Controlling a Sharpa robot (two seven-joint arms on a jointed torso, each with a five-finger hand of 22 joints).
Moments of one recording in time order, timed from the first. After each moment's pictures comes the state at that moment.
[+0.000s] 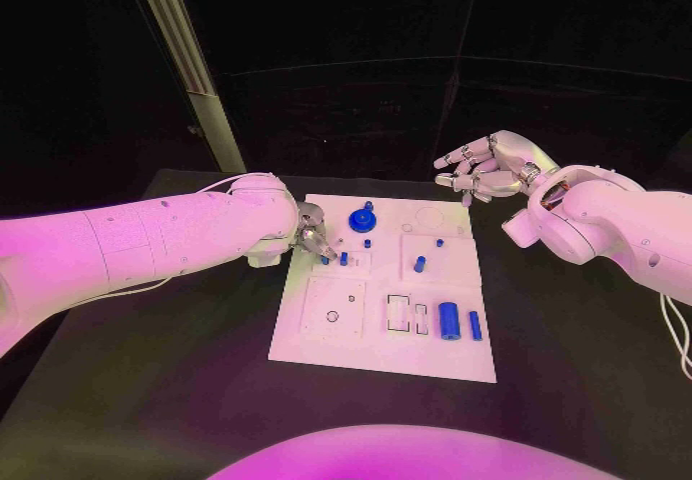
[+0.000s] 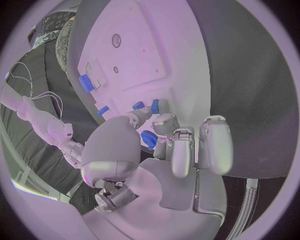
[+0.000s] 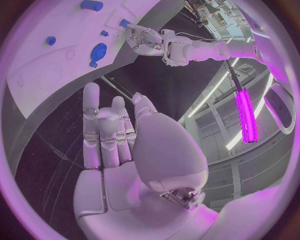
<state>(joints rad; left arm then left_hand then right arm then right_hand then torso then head) 1.33 -0.59 -0.21 1.27 -1.10 0.16 -0.50 0.99 -0.13 0.55 0.12 0.16 0.98 0.01 0.64 0.59 1.33 -0.05 1.13 0.91 1.47 -0.10 1.57 1.31 0.07 1.47 0.01 1.36 1.31 1.25 -0.83 -0.01 1.39 -0.80 -0.28 0.19 1.44 0.00 -0.07 0.18 0.39 0.91 0.17 0.08 0.07 1.07 0.07 0.70 0.73 1.42 -0.01 0.98 0.95 0.18 1.12 0.09 0.85 0.40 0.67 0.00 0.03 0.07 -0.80</state>
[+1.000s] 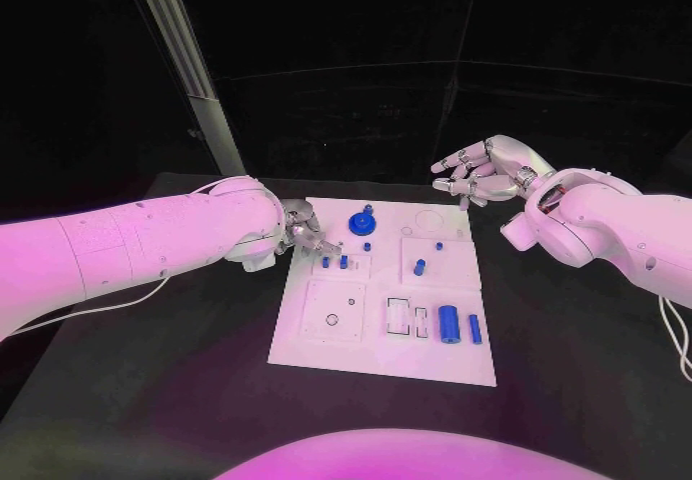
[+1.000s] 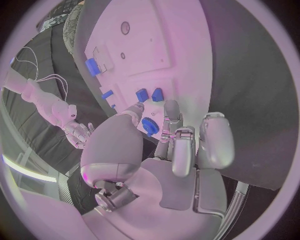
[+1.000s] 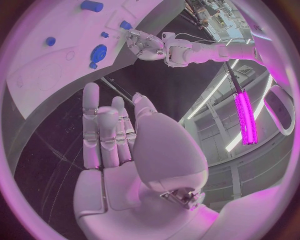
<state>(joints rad) 1.33 -0.66 -0.21 1.30 -0.96 0.02 -0.43 1.02 -0.11 0.16 0.27 0.16 0.84 0.09 0.53 0.52 1.08 0.02 0.90 0.61 1.46 -0.06 1.55 1.31 0.07 1.46 0.05 1.24 1.25 1.25 -0.83 -0.01 1.39 -0.82 -0.27 0.19 1.44 0.00 -0.07 0.19 0.39 0.91 0.17 0.08 0.07 1.05 0.08 0.70 0.72 1.40 0.00 0.94 0.92 0.18 1.12 0.09 0.84 0.39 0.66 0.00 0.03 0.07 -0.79</state>
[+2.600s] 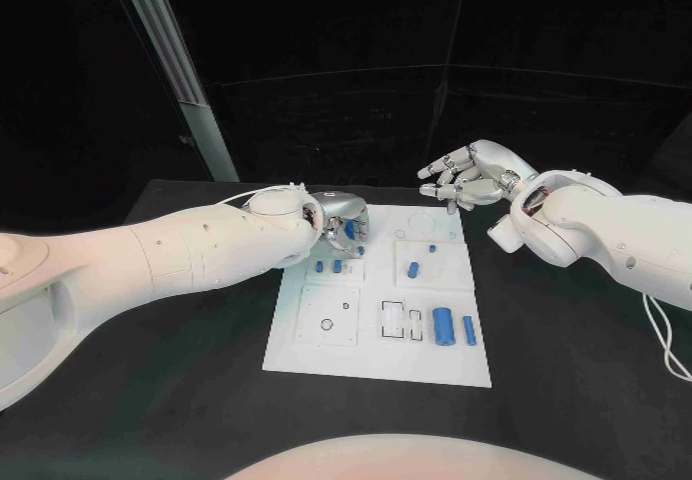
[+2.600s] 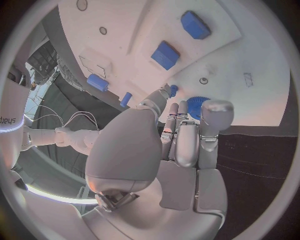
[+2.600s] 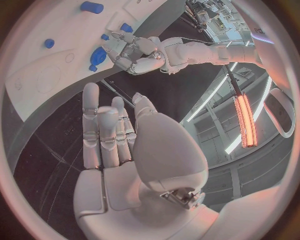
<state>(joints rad) 1.29 -0.44 -0.21 1.10 -1.39 -0.14 0.01 1.42 -0.13 0.20 0.02 0.12 0.98 0.12 0.18 0.11 0.96 0.07 0.35 0.07 1.47 -0.01 1.34 1.13 0.14 1.44 0.08 0.95 0.99 1.25 -0.81 -0.01 1.38 -0.84 -0.26 0.18 1.44 0.00 -0.07 0.19 0.39 0.90 0.17 0.08 0.07 1.04 0.08 0.70 0.71 1.40 0.00 0.94 0.92 0.18 1.12 0.10 0.84 0.39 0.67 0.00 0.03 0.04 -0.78</state>
